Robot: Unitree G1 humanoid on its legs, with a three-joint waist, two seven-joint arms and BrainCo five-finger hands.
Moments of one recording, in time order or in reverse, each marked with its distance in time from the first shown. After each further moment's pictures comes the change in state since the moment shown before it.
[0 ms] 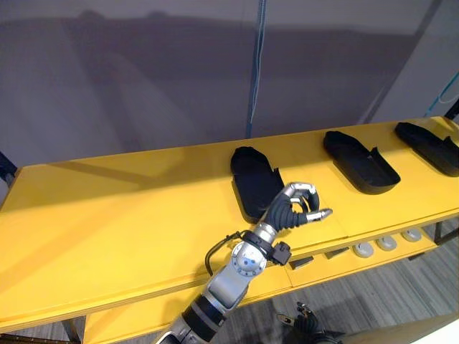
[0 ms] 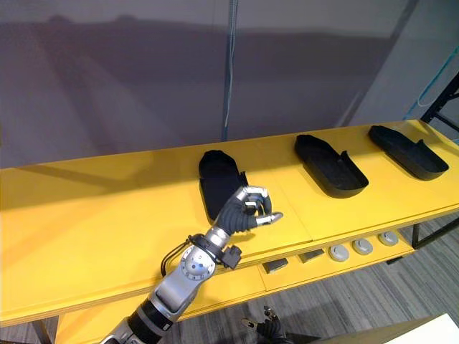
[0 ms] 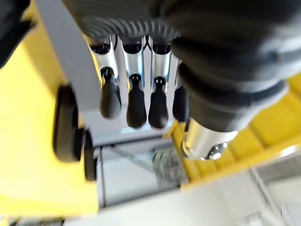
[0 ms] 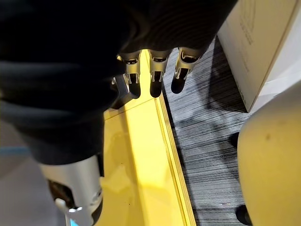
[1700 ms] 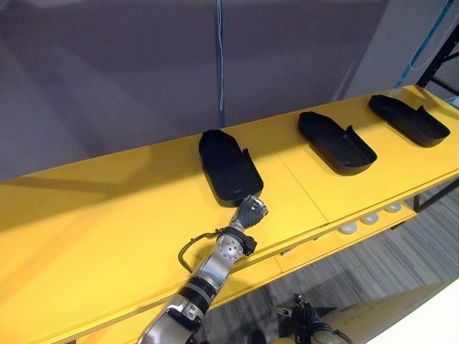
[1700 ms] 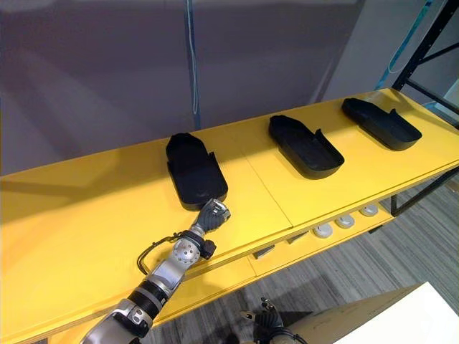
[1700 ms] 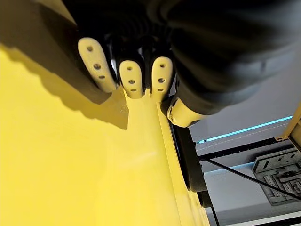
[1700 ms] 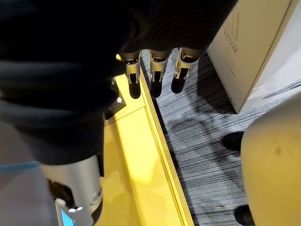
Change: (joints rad) left arm -0.140 0.013 0.252 0.474 0.176 0.042 0.119; right arm -0.079 -0.015 0.005 0.055 -0.002 -0.001 0.007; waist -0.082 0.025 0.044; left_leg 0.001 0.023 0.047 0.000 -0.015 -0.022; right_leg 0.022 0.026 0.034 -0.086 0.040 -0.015
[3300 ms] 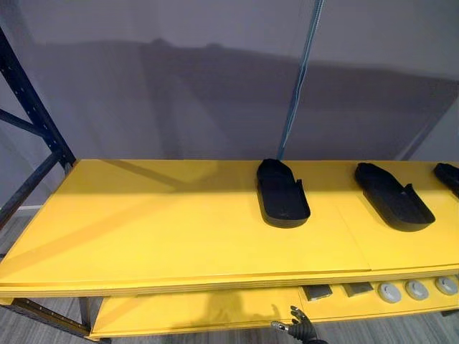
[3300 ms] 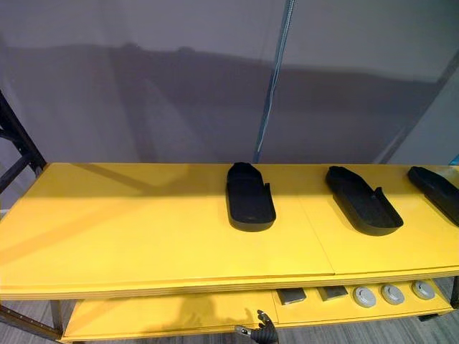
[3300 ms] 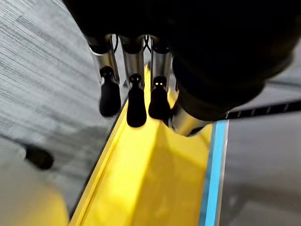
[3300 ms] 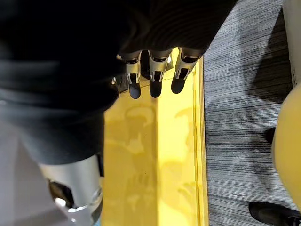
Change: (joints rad) left arm 0.812 -0.037 0.749 0.068 -0.250 0.025 0.061; right arm 0.149 0.041 0.007 -0.122 -0.019 -0.014 -0.018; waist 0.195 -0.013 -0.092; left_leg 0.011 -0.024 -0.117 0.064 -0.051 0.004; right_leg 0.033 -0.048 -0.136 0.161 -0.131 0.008
